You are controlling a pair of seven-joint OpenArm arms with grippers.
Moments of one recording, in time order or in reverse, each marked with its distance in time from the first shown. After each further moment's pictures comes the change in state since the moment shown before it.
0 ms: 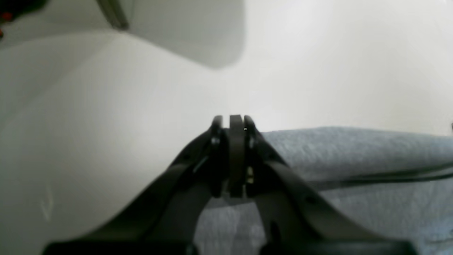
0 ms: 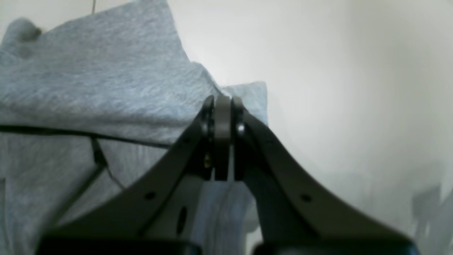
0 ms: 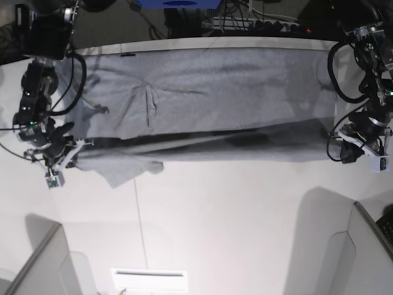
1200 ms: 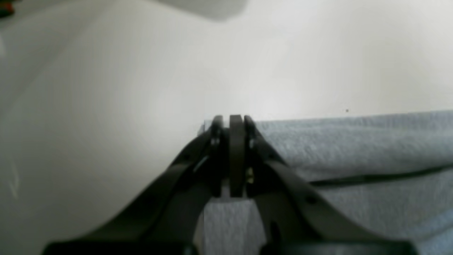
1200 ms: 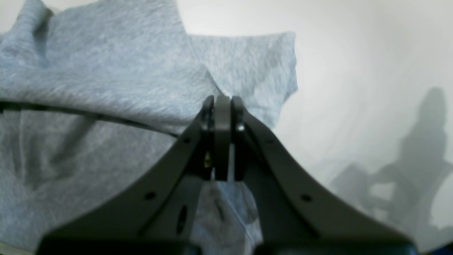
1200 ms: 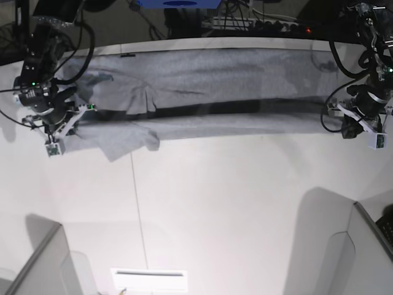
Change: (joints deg) left arm 10.4 -1.2 -2.3 6.1 0.4 -2.0 -0.2; right arm -13.3 -4.8 5.4 16.4 -0.1 0.0 -8.5
